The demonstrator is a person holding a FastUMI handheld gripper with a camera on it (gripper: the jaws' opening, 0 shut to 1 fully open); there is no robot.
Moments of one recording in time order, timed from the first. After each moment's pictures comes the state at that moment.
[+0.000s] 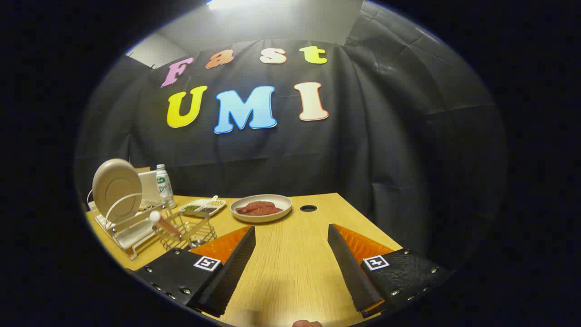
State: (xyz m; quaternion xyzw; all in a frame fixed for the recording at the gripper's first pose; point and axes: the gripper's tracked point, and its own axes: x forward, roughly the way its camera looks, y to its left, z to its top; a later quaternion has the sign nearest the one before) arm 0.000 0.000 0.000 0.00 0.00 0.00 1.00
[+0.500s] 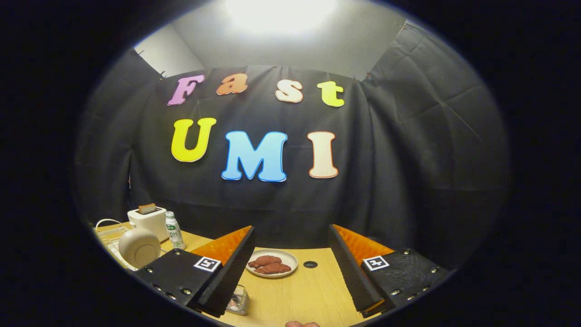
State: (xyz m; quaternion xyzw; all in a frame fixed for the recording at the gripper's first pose) arm -0.055 0.081 0.206 -0.05 -0.07 0.00 1.00
